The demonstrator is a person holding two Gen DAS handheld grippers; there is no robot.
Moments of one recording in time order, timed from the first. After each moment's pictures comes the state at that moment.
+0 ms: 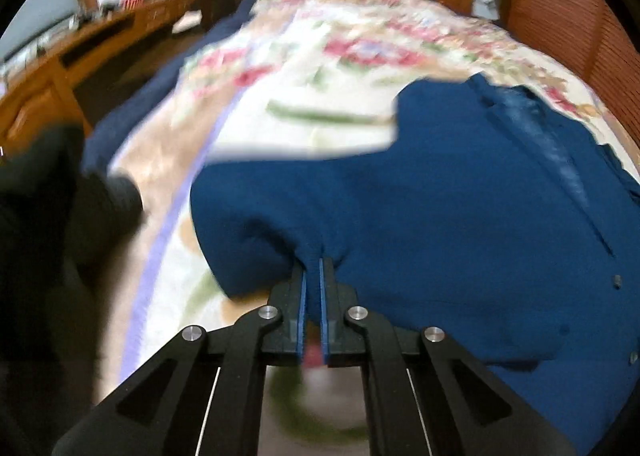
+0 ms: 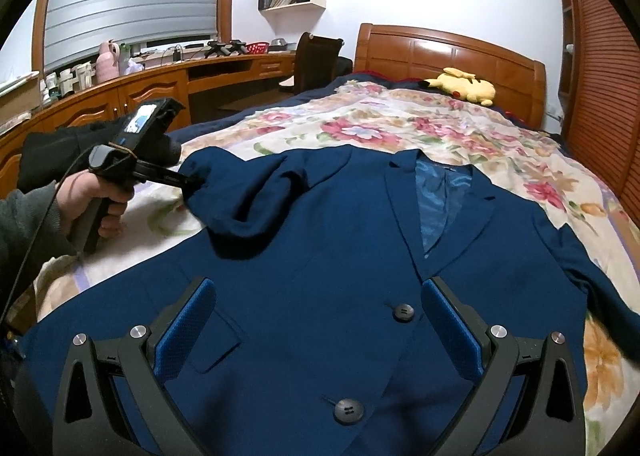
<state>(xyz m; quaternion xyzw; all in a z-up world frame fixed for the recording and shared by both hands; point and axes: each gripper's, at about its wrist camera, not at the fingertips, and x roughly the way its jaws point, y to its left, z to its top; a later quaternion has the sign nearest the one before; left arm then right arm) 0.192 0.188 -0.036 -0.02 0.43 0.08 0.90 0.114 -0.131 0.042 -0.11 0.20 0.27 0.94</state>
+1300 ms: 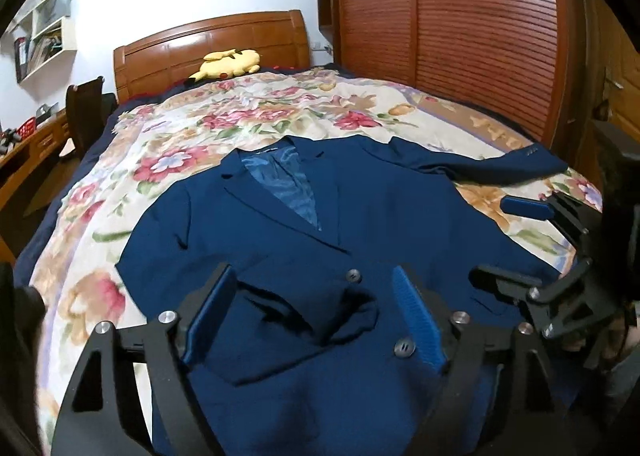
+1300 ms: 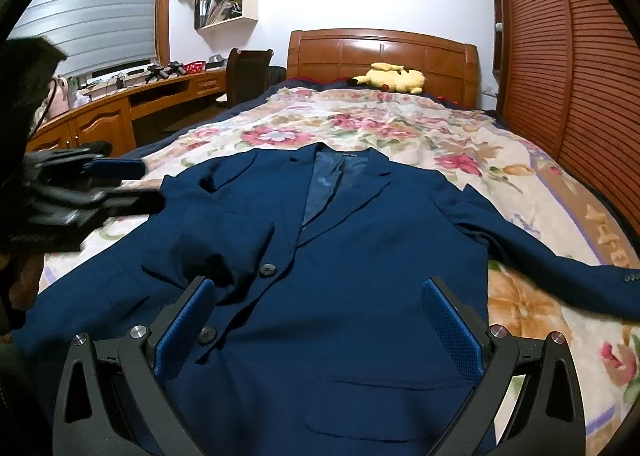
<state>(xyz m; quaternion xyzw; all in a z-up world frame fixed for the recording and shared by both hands) 0.090 -0.032 0.039 0.06 0.31 -0.13 0.94 0.080 -0.213 0.048 -0.06 0.20 0.18 0.96</state>
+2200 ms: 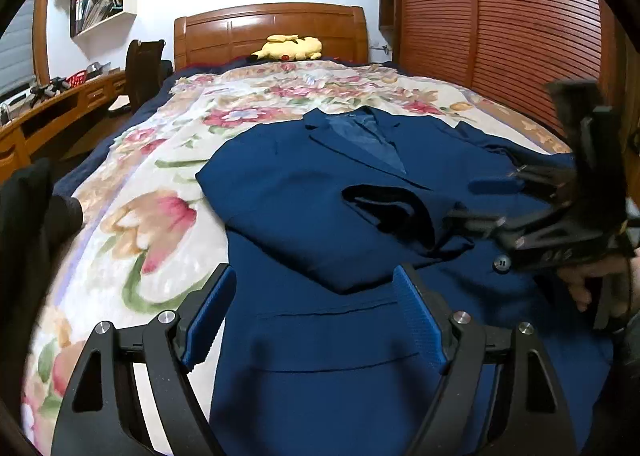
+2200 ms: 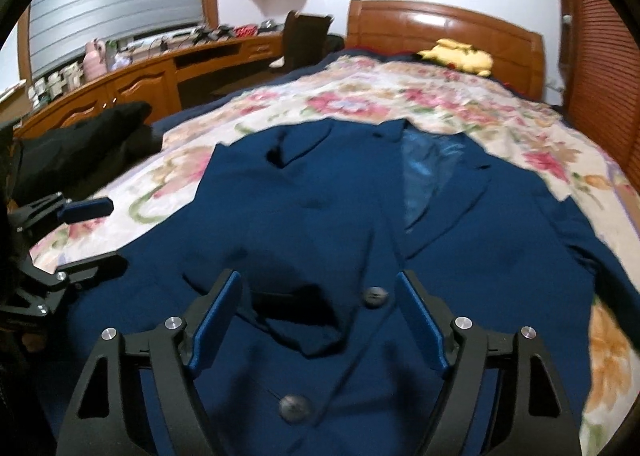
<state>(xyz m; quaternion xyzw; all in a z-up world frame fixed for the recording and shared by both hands) 0.055 0.057 -0.015 0.01 0.31 -0.05 0.95 0.143 -0.153 0.032 -0.10 0.26 0.28 0.92</state>
